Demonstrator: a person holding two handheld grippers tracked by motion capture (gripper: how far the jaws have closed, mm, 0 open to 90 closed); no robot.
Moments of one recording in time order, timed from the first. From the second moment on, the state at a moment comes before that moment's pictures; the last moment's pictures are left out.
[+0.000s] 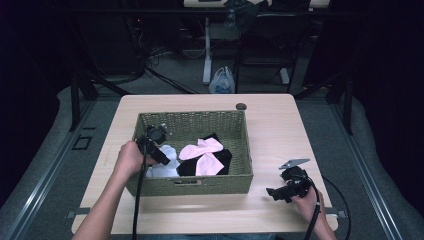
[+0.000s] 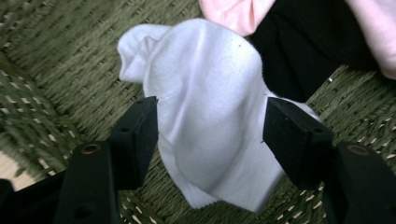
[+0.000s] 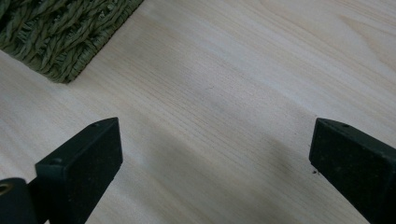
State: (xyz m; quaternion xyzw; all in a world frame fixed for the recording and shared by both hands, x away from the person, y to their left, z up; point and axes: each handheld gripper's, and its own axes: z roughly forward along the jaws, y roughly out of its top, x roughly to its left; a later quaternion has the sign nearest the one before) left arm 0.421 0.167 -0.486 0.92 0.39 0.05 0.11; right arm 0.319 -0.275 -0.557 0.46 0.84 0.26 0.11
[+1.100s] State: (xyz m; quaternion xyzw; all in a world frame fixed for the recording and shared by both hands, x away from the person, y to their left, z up) left arm 0.404 0.179 -0.408 0.91 0.36 0.09 0.17; right arm 0.319 -0.276 -0.557 0.46 0.84 0.26 0.12
